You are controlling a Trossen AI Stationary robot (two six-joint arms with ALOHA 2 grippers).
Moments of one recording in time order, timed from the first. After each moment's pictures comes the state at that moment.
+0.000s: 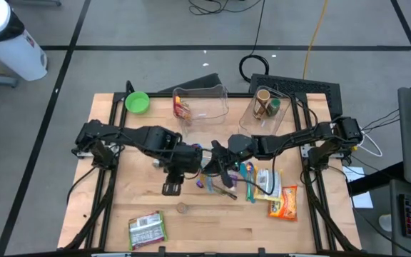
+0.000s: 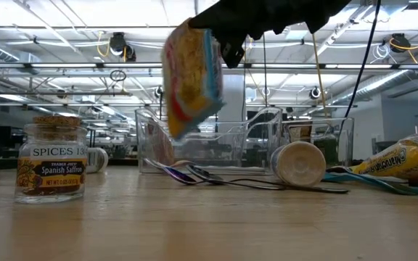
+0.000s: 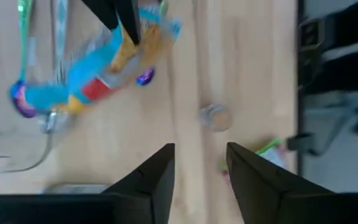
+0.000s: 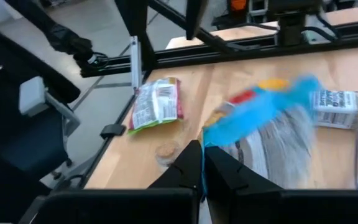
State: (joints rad) left arm -0.21 1.81 1.97 -1.45 0.20 -0.20; right arm 0.08 1.61 1.02 0.26 -0.29 0.21
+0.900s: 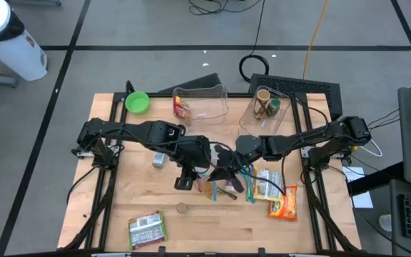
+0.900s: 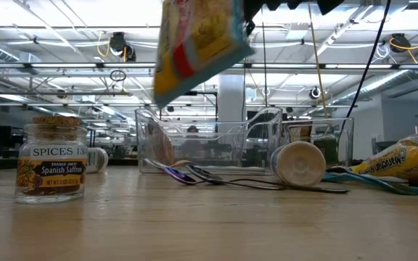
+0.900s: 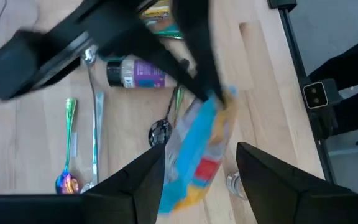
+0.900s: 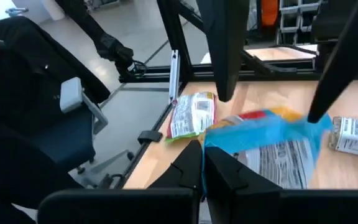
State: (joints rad) left arm -0.16 1.81 1.97 -1.20 0.13 -0.02; right arm 0.12 1.51 1.02 0.21 -0.37 0.19
